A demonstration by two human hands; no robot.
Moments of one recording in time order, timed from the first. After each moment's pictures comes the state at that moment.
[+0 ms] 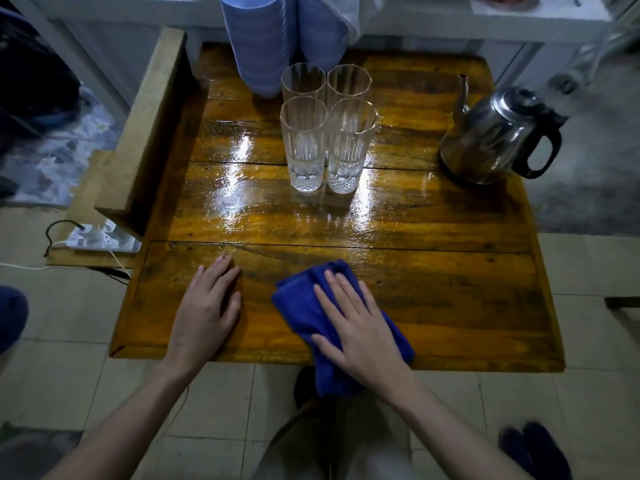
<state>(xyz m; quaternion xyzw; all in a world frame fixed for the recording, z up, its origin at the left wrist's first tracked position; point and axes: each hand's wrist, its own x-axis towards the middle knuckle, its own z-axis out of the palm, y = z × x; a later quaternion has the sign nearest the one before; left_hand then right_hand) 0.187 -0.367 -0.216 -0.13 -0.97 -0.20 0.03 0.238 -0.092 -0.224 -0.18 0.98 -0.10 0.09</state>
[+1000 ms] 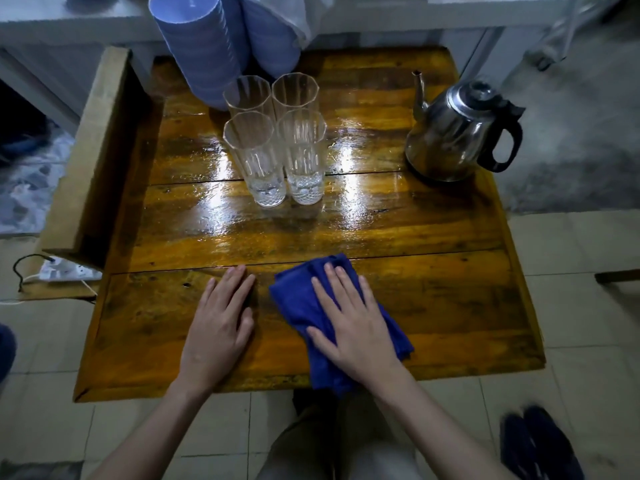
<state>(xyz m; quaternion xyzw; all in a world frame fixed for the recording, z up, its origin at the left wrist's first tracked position) 0.171 -0.306 -0.221 -0.18 -0.97 -0.14 -0.03 0.218 -0.063 -0.227 -0.09 0.99 -0.12 0.06</state>
